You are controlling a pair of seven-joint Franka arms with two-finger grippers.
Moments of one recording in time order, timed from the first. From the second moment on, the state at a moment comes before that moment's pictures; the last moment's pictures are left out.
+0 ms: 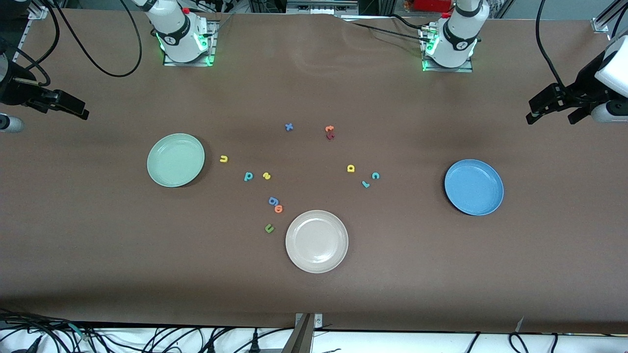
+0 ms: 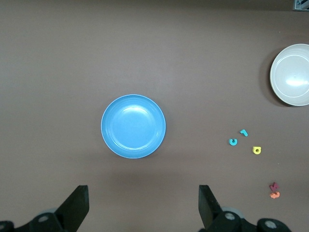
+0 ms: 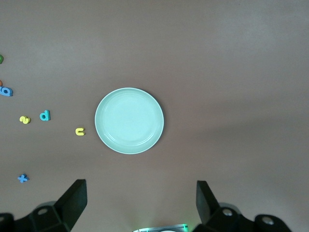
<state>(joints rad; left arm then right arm) -0.01 -0.08 0.00 -1.70 -0.05 1.67 -0.06 -0.03 -0.02 0.00 -1.67 -0.01 1.55 0.13</state>
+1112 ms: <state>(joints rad) -0.01 -0.08 0.00 -1.69 -0.05 1.67 -0.05 0.04 0.02 0.01 -1.67 -0.01 1.58 0.13</state>
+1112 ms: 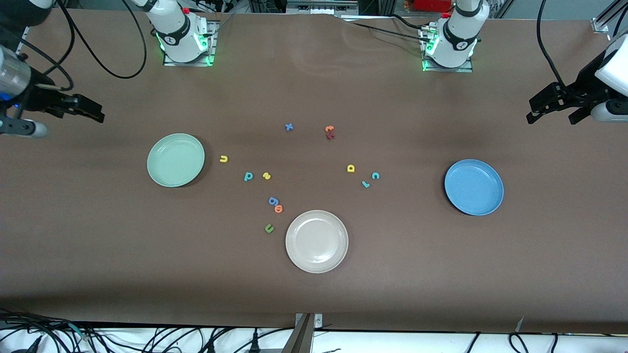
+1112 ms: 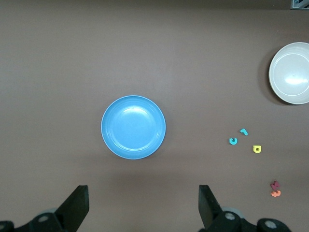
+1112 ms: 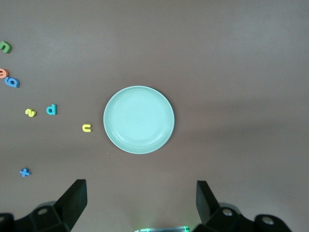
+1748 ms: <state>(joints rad) -0.01 -0.08 0.00 -1.69 -0.05 1.67 -0.05 0.07 0.06 0.00 -1.66 -0.01 1.63 0.16</state>
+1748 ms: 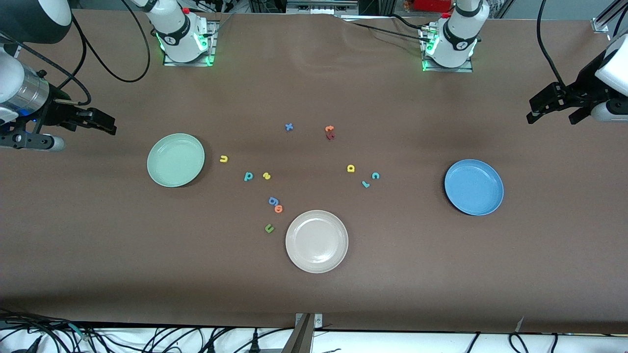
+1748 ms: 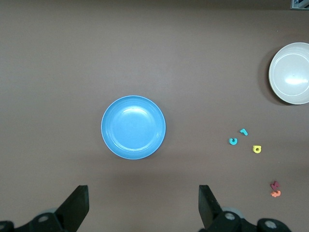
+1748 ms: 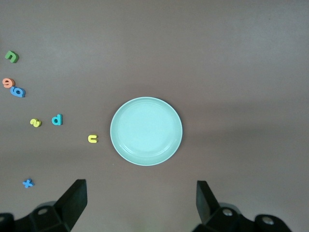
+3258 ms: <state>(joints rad) -0.01 -0.08 0.00 -1.69 -0.05 1.67 -0.05 0.33 0.32 0.01 -1.84 -0.01 2.08 0.72</state>
